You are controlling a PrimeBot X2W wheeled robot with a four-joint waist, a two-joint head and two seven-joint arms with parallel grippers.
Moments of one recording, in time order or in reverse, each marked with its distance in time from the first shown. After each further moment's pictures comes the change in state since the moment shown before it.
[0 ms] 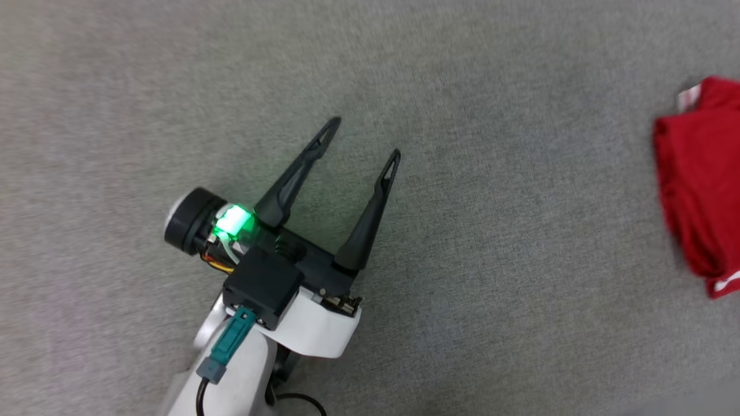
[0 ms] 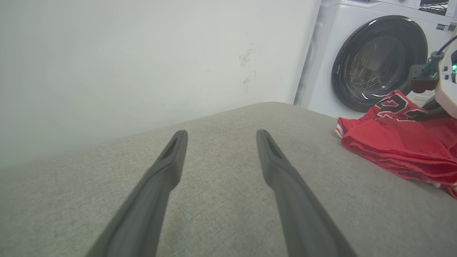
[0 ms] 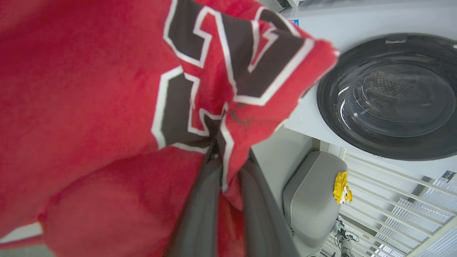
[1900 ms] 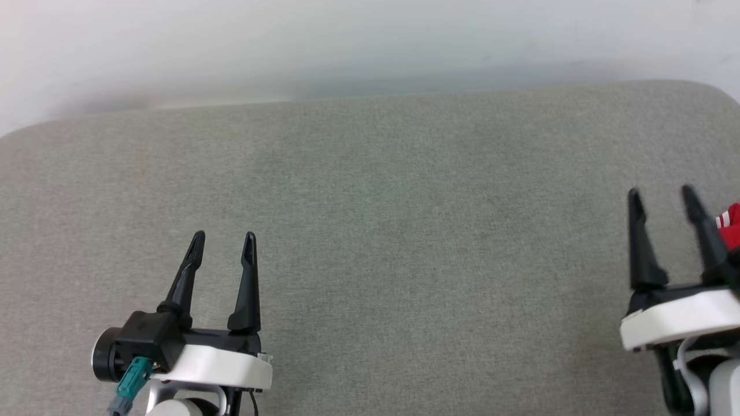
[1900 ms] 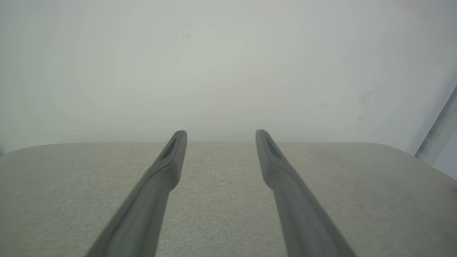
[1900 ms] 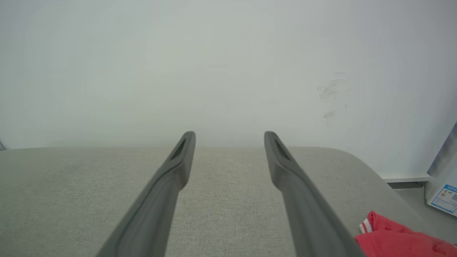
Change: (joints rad) left arm 0.295 -0.005 0.251 0.096 -0.211 0.120 0.000; right arm 0.284 0.792 -0.257 -0.263 0.059 0.000 -0.657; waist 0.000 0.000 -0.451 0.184
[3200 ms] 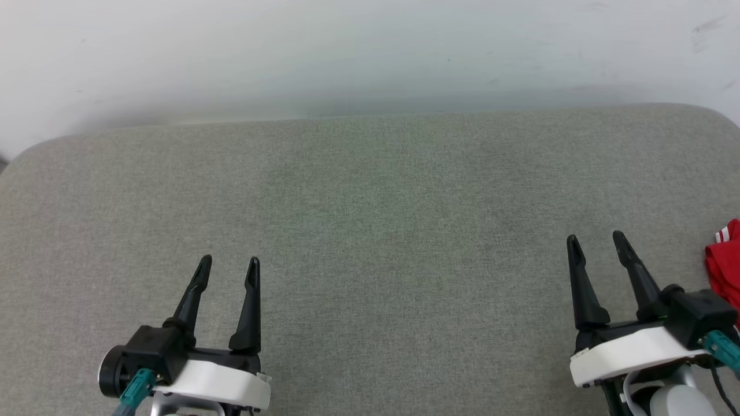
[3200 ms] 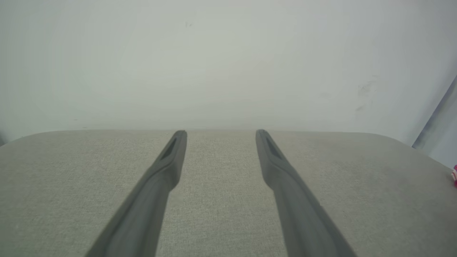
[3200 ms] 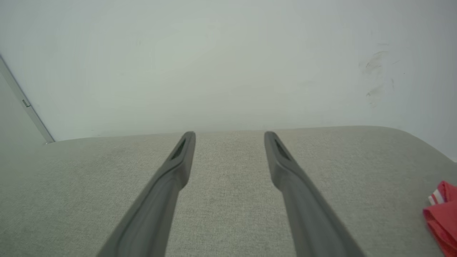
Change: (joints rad) left arm 0.037 -0.054 0.079 0.081 0.047 -0.114 0.000; right arm 0.059 0.030 0.121 0.179 0.054 0.000 -0.158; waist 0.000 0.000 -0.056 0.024
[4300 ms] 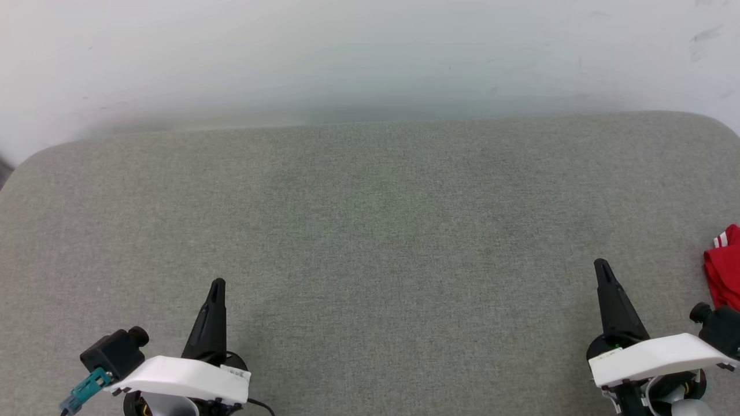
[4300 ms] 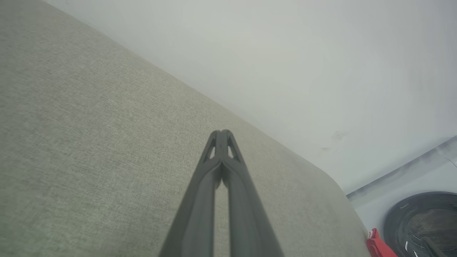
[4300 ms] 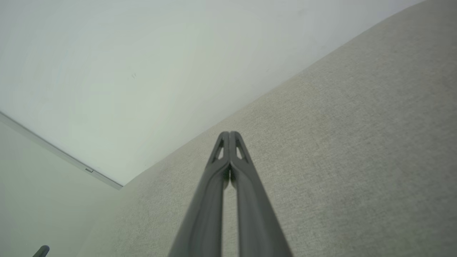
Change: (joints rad) left arm -0.011 0.011 0.018 0.109 -0.544 0.000 0.112; right arm 0.014 -0.015 -0.003 0.093 0.542 0.000 0.078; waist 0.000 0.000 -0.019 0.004
